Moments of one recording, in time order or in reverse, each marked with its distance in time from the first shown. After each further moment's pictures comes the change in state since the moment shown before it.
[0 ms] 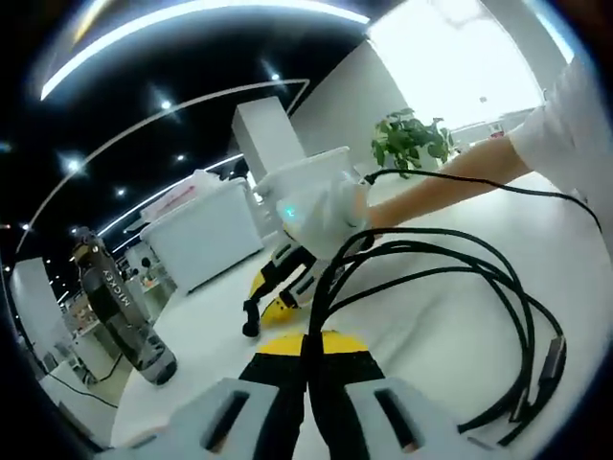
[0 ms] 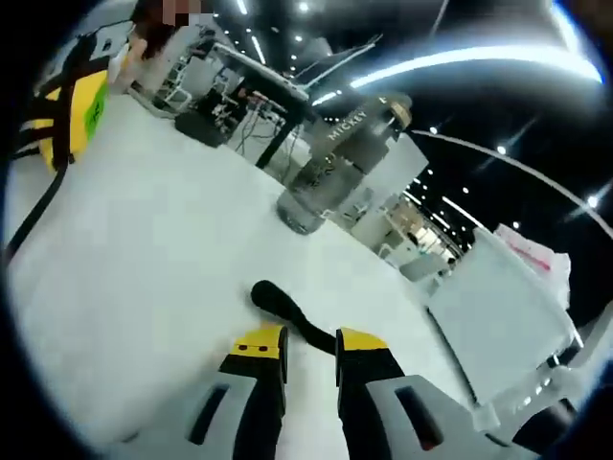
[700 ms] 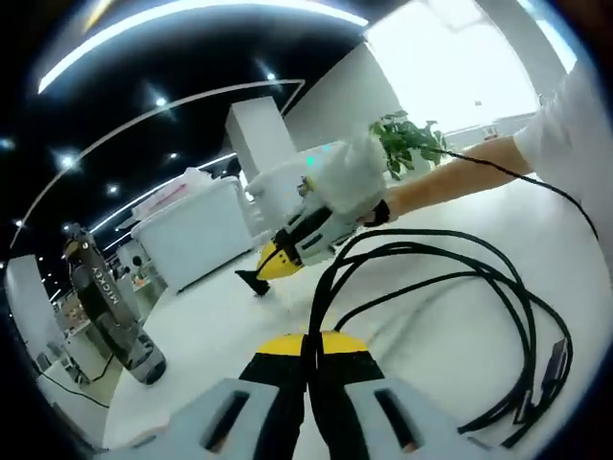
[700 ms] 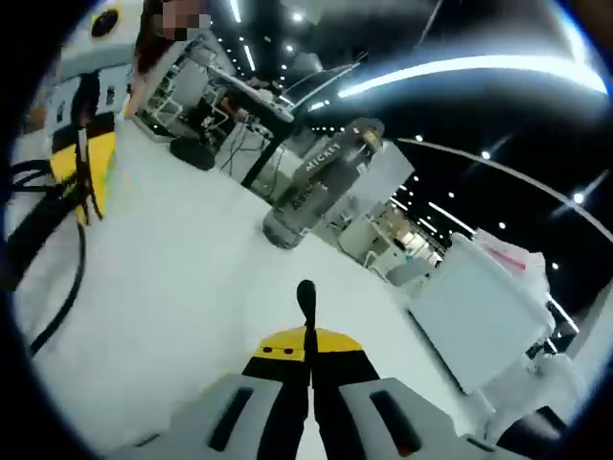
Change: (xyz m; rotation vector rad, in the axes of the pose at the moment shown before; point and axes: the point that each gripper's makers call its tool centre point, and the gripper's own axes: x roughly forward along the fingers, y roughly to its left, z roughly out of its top) left arm 0.004 -0.013 -0.001 0.001 0.002 -0.047; right arm -0.086 -0.023 0.002 0.178 -0.046 -0.102
